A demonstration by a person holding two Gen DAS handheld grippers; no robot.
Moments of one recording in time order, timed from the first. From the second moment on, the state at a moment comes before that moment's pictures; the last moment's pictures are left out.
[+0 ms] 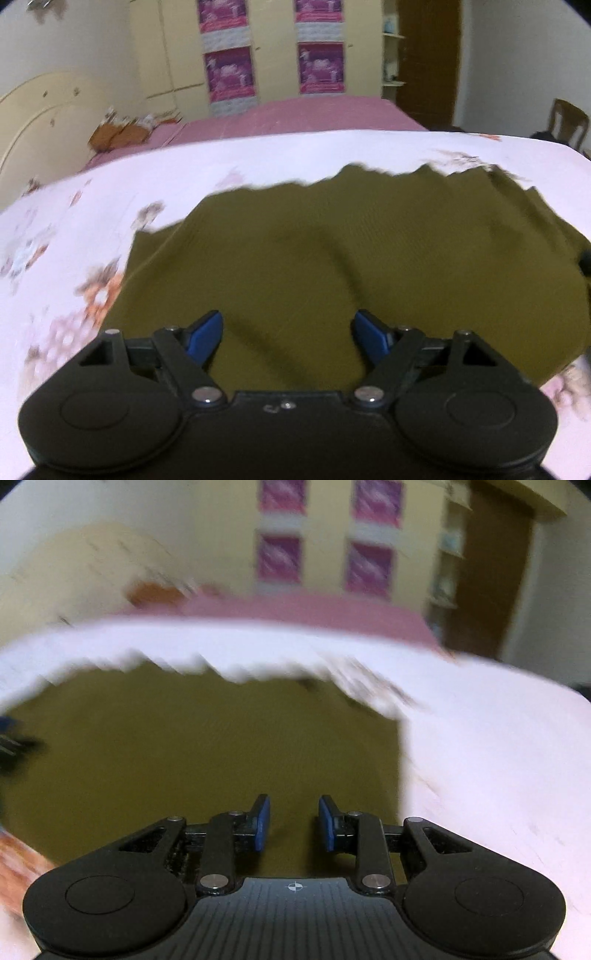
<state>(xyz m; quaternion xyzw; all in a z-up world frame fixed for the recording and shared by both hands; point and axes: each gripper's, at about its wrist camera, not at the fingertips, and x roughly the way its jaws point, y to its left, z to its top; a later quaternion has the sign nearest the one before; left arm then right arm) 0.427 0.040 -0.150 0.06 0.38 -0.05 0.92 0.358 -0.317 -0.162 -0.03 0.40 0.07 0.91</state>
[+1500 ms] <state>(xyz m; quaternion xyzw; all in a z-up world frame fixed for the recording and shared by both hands) 0.369 0.151 -0.136 -0.31 0.28 0.00 0.91 0.352 -0.204 -0.150 0.09 0.42 0.17 0.89</state>
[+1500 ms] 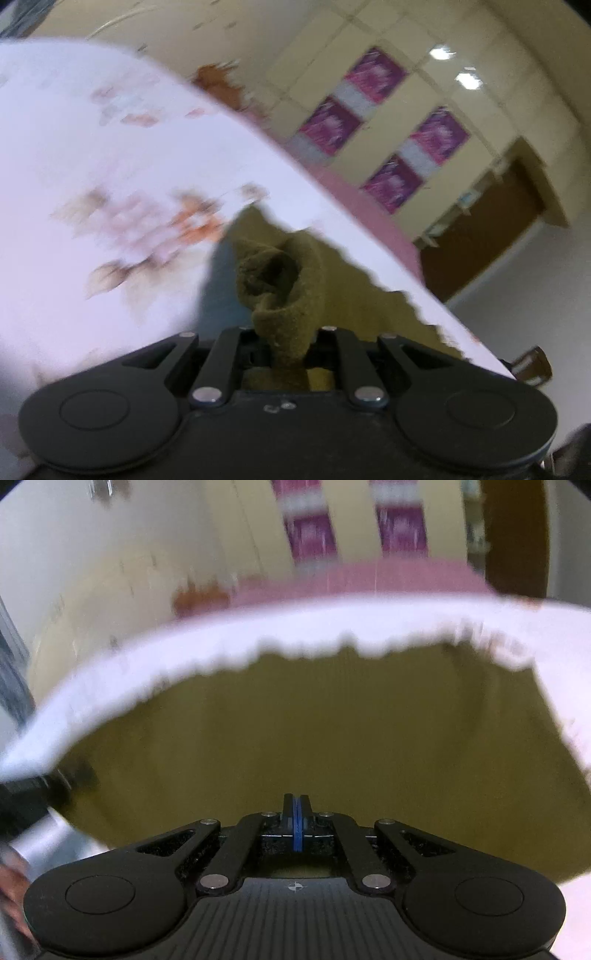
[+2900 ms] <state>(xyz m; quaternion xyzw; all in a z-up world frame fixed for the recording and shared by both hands) 0.400 -0.112 -0.073 -0.14 0.34 -0.25 0.89 0.364 -0.468 -0.108 0.30 0.35 0.18 0.87</state>
